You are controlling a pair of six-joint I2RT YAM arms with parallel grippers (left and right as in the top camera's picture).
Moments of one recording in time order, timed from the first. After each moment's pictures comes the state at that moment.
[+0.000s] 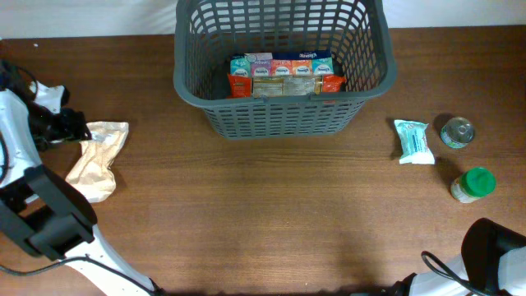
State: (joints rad) left arm 0.54 2.15 1.98 -1.33 0.11 0.38; right arm -0.51 1.81 3.03 -1.69 0.03 0.19
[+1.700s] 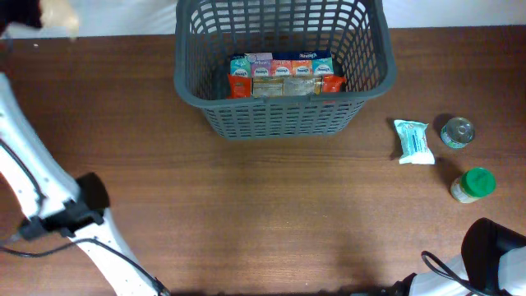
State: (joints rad) left arm 0.37 2.25 3.11 -1.16 0.67 0.37; right arm -0.51 1.81 3.03 -1.69 0.03 0.19
